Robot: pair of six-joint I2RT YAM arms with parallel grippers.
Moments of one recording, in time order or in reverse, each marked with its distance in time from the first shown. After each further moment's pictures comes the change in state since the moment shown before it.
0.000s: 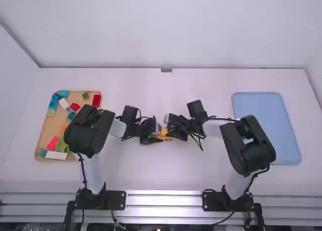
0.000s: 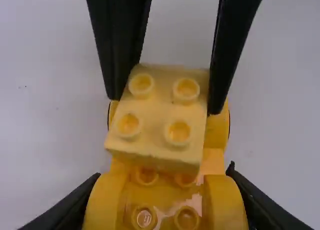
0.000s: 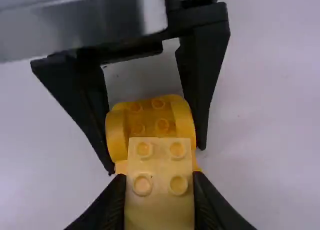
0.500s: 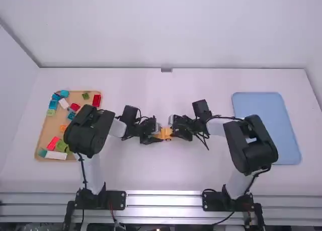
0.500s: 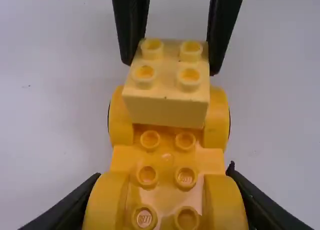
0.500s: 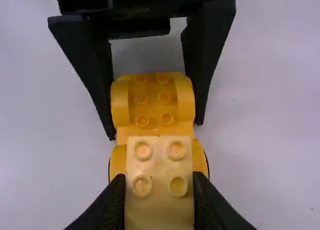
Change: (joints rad) left arm 0.000 0.000 0.001 0.001 -0.005 -0.001; right arm -0.052 0.000 0.000 -0.051 -0.029 -0.149
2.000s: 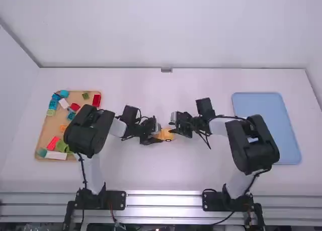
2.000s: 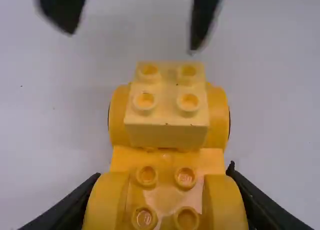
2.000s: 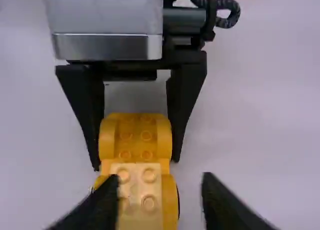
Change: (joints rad) left arm 0.000 0.000 0.007 -0.028 0.014 0.004; right arm -0.041 0.000 -0.008 0.098 -0.176 0.006
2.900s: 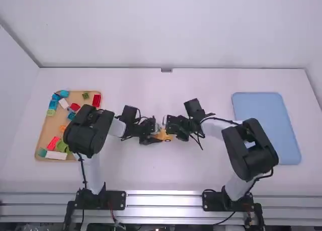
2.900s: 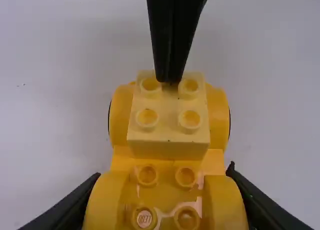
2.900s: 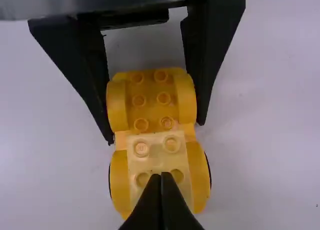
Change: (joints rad) left arm 0.006 0.000 -0.003 0.002 0.000 0.019; right arm 0.140 -0.043 0.048 -0.196 0.336 0.083
